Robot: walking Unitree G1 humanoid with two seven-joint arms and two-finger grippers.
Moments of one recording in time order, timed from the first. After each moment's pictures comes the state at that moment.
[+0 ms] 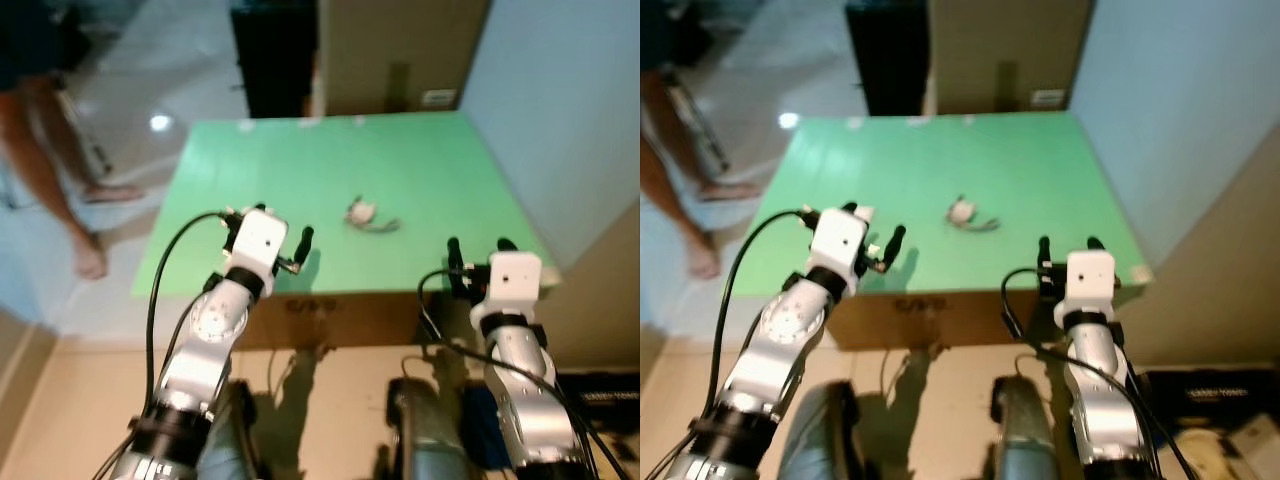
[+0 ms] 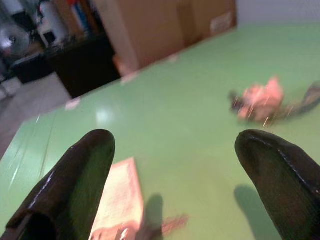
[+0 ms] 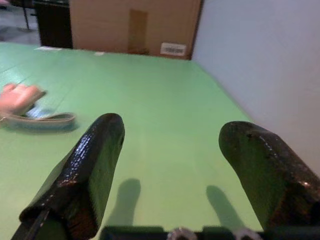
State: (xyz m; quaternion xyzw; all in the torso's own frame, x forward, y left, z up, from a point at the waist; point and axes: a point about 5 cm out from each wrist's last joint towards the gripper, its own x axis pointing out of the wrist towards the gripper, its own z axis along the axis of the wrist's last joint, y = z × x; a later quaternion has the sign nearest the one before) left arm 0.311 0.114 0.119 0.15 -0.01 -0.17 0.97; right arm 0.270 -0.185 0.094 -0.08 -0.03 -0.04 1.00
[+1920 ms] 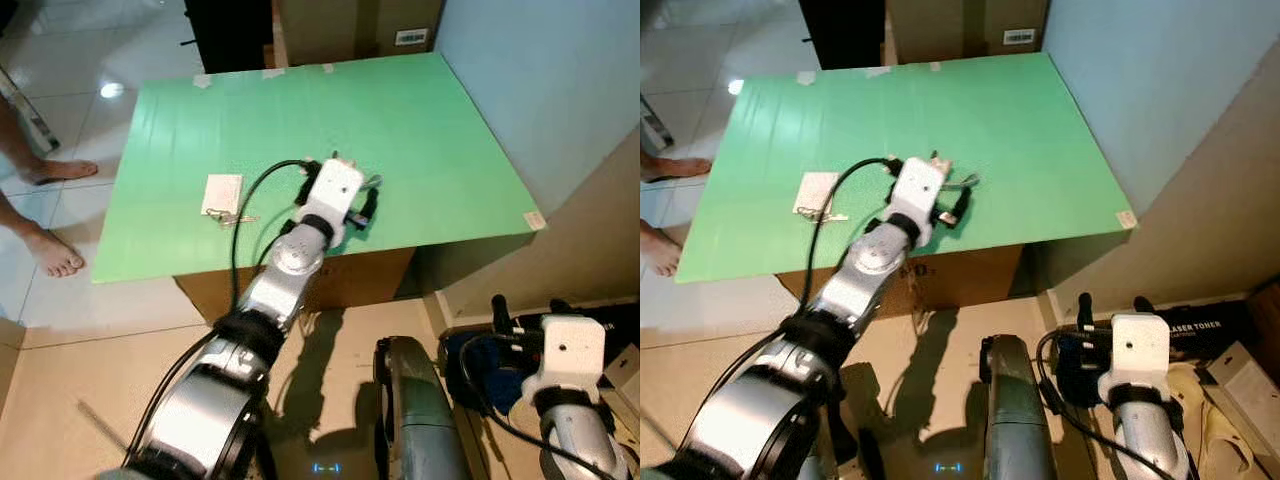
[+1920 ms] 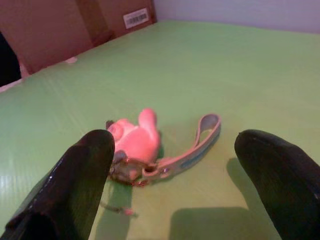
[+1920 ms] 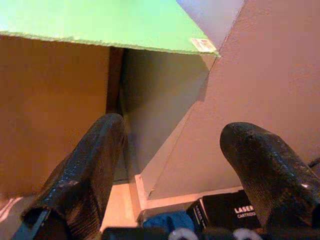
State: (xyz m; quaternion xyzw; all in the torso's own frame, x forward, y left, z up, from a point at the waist) left arm 0.366 0.032 0.151 0.12 -0.03 -0.22 0.97; right arm 0.184 -0.214 0.092 -0.11 0.05 -0.08 0.99
